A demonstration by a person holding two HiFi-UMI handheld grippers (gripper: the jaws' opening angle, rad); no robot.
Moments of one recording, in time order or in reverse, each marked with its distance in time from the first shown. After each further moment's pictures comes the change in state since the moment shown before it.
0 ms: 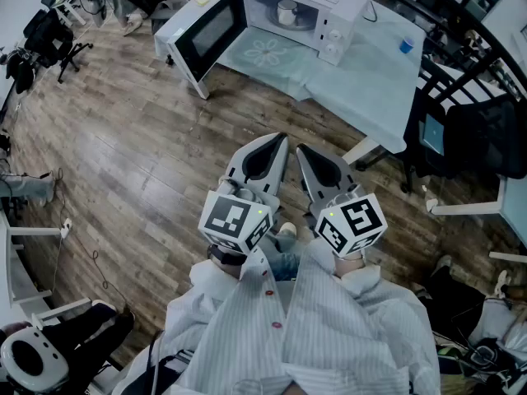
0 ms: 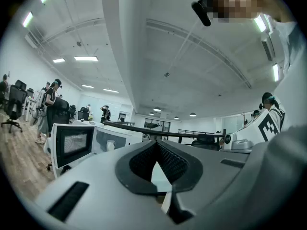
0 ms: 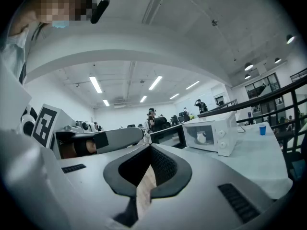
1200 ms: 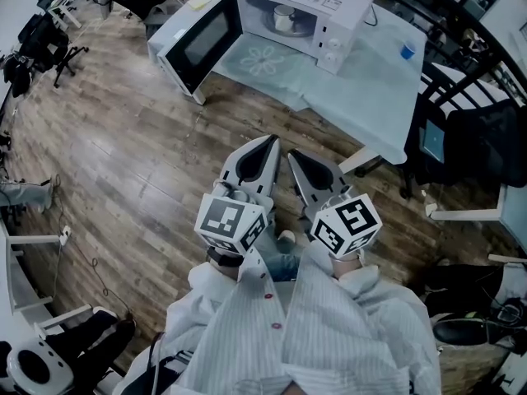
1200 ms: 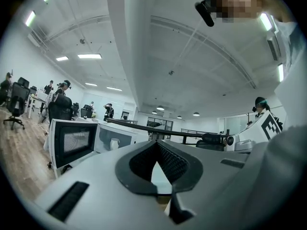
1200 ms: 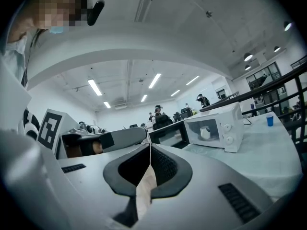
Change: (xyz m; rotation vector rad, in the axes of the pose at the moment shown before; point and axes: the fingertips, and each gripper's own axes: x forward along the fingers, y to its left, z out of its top) left arm 0.038 0.042 -0.017 -0.023 0.024 0.034; right arm 0.042 -0.029 -0.013 0.077 0.017 0.039
